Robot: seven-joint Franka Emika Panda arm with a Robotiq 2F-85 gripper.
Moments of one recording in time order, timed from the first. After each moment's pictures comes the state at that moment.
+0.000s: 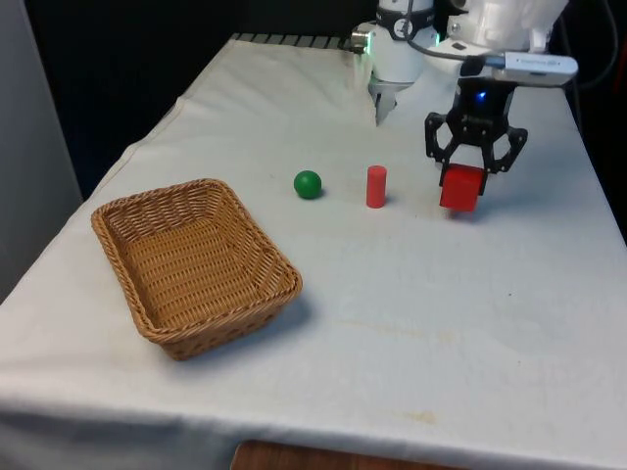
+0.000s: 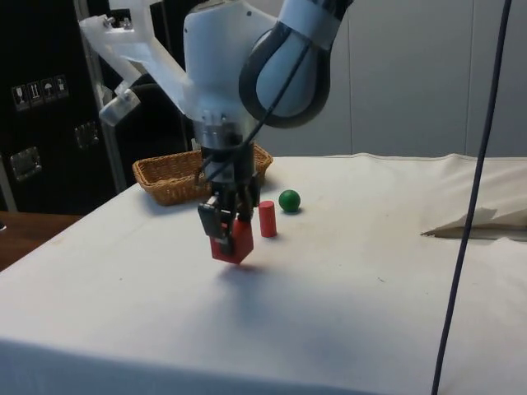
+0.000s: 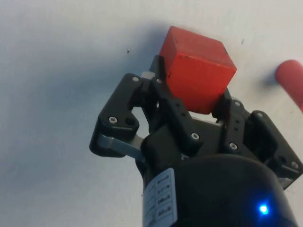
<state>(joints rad) 0.64 0.36 -0.38 -2.32 0.05 2.72 0.40</state>
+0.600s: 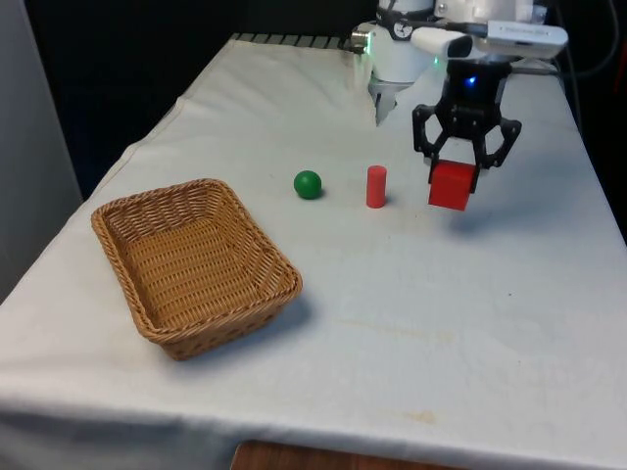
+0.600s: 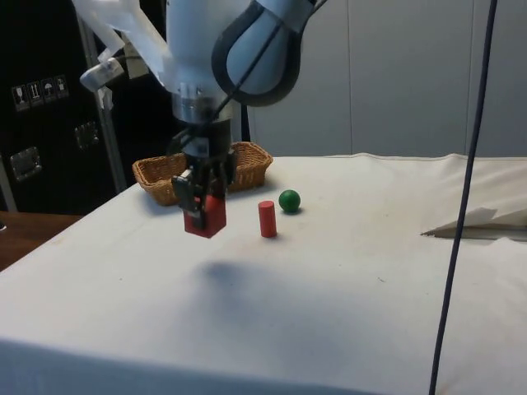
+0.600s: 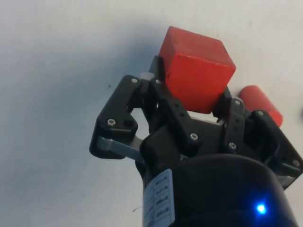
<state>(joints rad) 0.61 0.36 -0.42 -2.23 0.05 2.70 0.37</state>
